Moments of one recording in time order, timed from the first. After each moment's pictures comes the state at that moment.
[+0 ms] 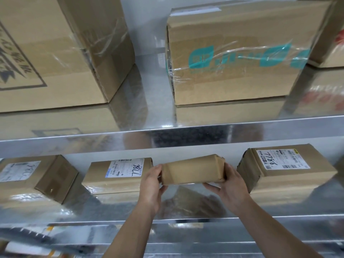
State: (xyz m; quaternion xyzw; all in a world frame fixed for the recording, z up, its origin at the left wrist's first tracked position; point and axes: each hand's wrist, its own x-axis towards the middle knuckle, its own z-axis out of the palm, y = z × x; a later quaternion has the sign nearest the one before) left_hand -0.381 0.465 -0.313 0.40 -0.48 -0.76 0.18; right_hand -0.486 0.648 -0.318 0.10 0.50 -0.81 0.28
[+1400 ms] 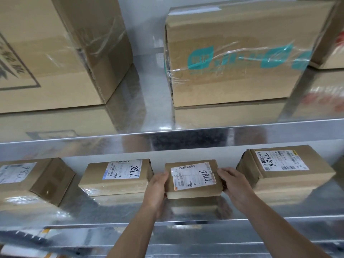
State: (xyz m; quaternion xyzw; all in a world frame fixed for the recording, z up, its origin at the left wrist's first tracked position) left_hand -0.381 0.475 -0.322 0.40 -0.56 -0.72 0.08; right_hand -0.517 0.658 -0.343 0.07 0.70 -0.65 0.28
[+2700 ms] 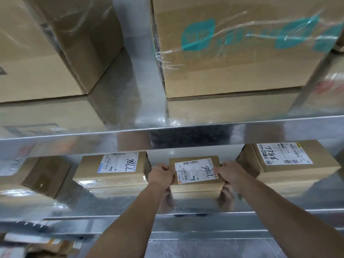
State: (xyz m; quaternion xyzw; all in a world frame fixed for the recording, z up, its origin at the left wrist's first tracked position) left_hand -0.436 0.454 -0.375 0.50 -0.69 -0.53 0.03; right_hand -0.564 0.645 -0.377 0.04 0.83 -0.45 0.33
